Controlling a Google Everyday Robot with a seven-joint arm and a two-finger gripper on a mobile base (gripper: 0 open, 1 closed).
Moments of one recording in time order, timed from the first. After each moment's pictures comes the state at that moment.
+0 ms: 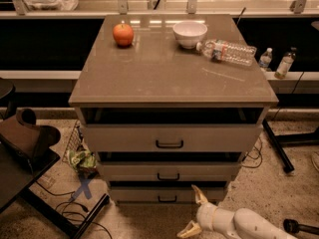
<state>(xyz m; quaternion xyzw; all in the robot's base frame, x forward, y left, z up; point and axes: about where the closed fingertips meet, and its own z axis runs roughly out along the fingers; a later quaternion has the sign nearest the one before) 0.458 -0.110 0.336 -0.53 0.68 0.17 0.47</state>
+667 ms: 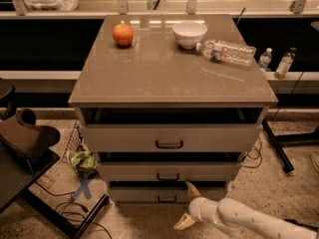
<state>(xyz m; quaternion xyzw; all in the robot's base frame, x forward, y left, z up) 0.508 -0.098 0.273 -0.56 0.70 0.12 0.43</state>
